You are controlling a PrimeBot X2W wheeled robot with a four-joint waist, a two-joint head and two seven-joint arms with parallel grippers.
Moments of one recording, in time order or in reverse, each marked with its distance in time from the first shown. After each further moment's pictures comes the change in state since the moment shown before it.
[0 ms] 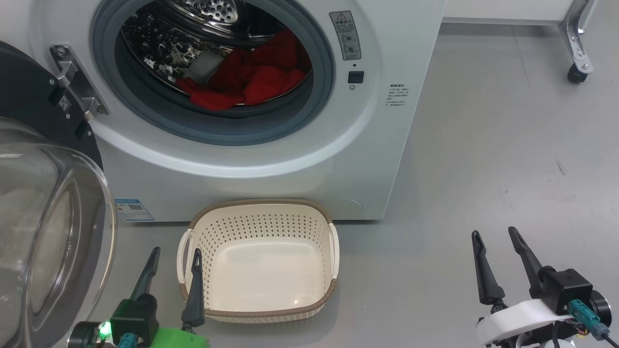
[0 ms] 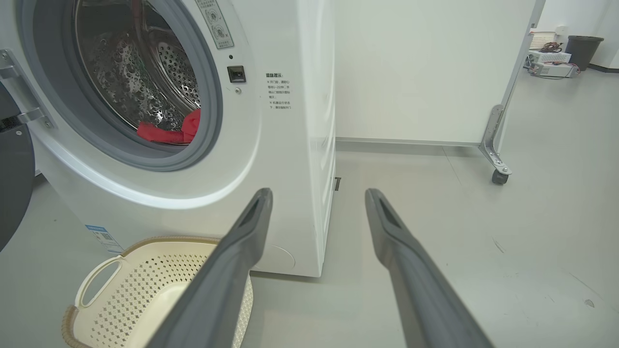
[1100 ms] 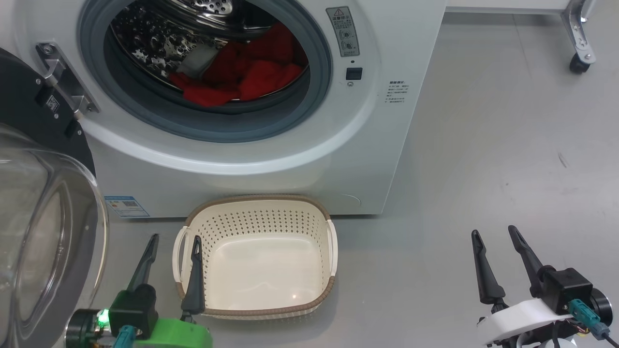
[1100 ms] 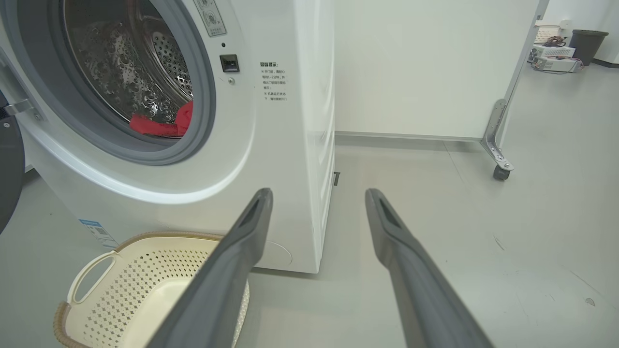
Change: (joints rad) left arm -0.022 0.000 -0.001 -0.018 0.007 0.003 -0.010; right arm -0.001 0.000 -0.005 -0.002 -0.013 0.011 0.000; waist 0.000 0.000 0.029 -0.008
